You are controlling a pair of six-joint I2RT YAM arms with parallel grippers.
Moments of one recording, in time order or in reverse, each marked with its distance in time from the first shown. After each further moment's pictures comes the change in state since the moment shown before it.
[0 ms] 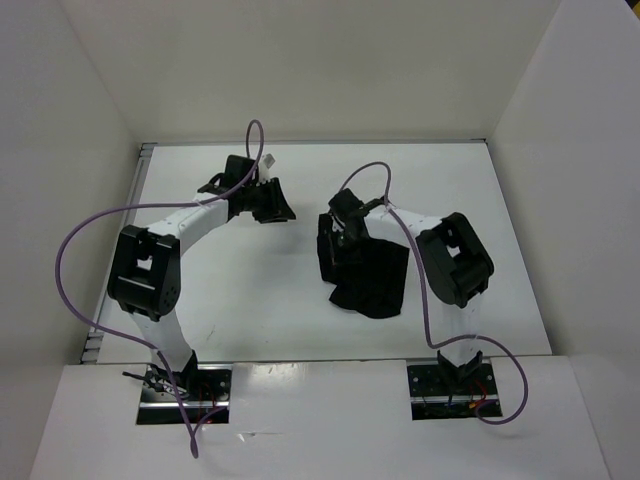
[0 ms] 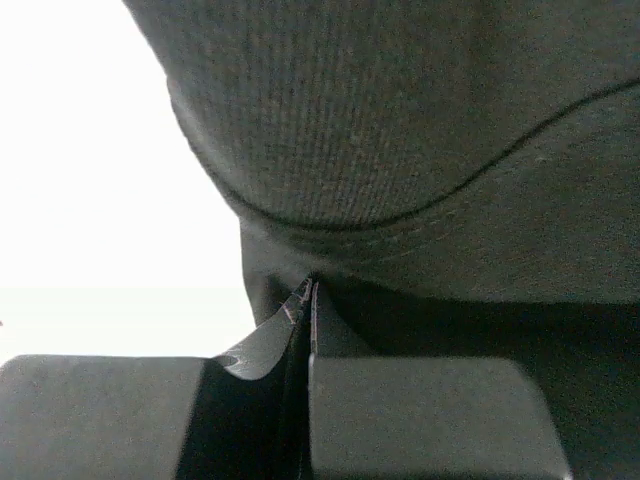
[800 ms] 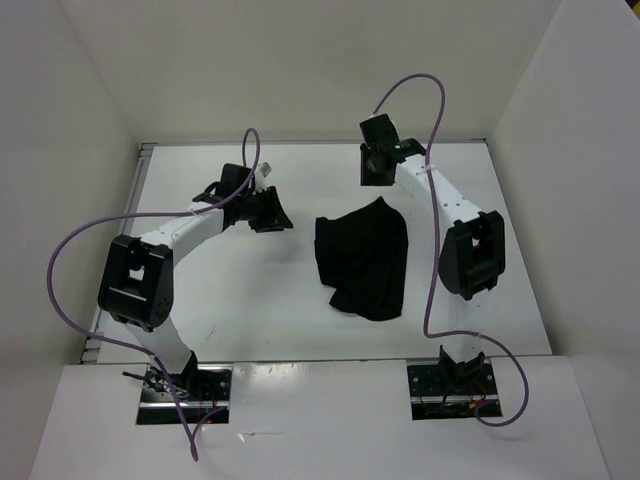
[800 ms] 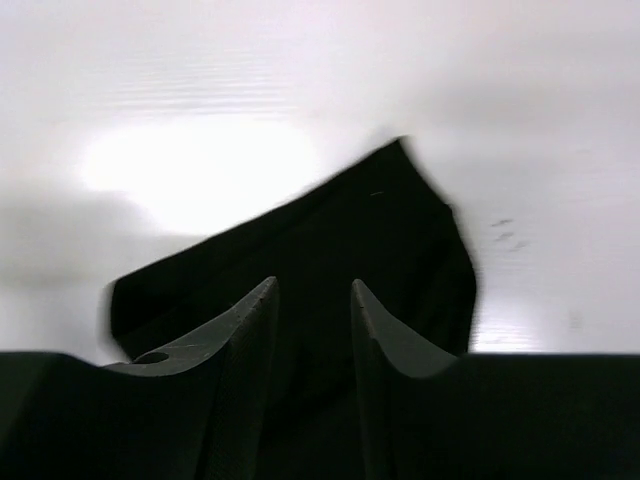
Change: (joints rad) left arm 0.000 -0.081 -0.105 0.011 -0.003 -0.006; right arm -0.174 -0.009 0.516 -0.143 0.455 -0.136
